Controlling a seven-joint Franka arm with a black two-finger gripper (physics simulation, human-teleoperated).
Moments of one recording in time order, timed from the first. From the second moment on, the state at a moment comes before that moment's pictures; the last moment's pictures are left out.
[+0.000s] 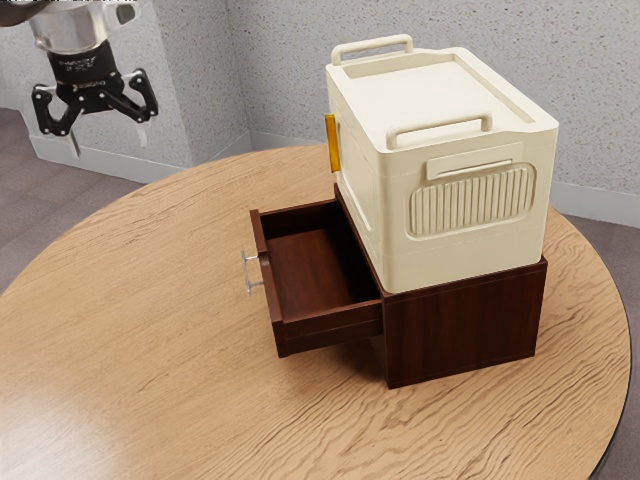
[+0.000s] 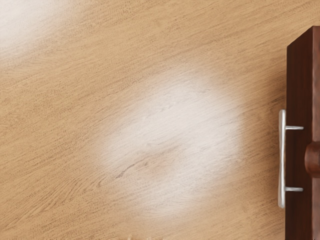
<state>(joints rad) -0.08 -0.22 0.12 -1.68 0.10 1.50 -0.71</state>
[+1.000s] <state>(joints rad) -0.21 -0.10 0.17 -2.24 0.14 2.43 0.13</state>
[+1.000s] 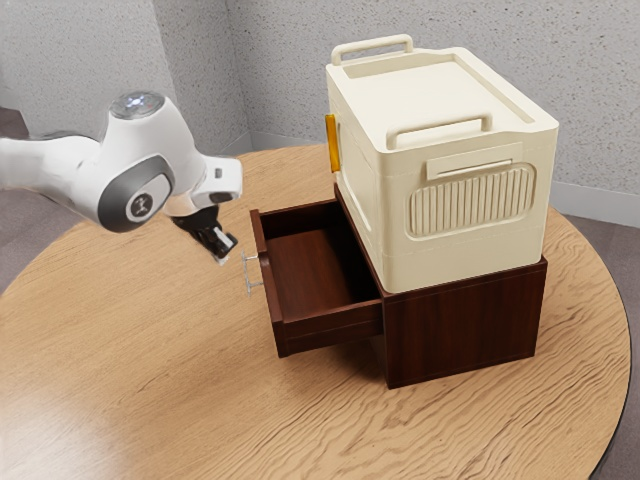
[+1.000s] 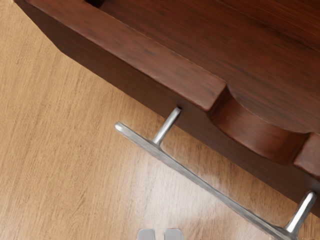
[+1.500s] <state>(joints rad) -0.30 -0.15 0.28 -2.35 0.09 2.49 0.51</state>
